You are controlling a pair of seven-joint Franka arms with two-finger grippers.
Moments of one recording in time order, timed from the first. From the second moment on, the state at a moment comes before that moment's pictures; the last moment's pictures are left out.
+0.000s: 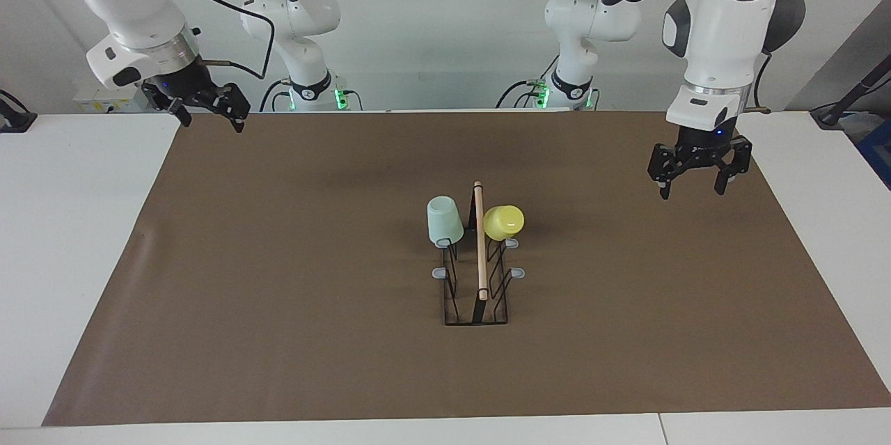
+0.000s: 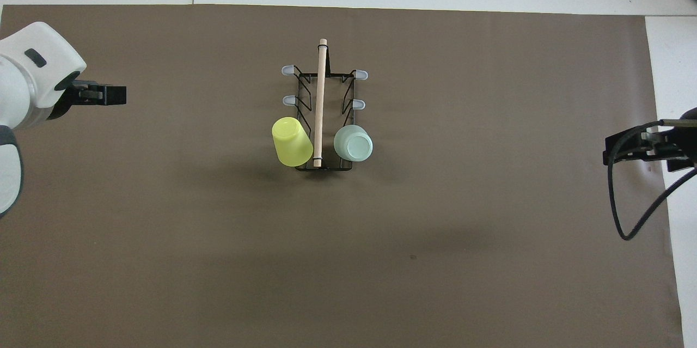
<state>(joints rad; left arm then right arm) -0.34 -0.04 0.23 -1.88 0.16 2.14 -0.04 0.13 -0.03 -0.16 -1.63 -0.03 1.48 0.11</state>
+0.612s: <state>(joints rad) -0.17 -0.08 0.13 -1.86 0.02 1.92 0.14 0.12 -0.04 -0.14 -1.63 -0.01 1.48 0.11</state>
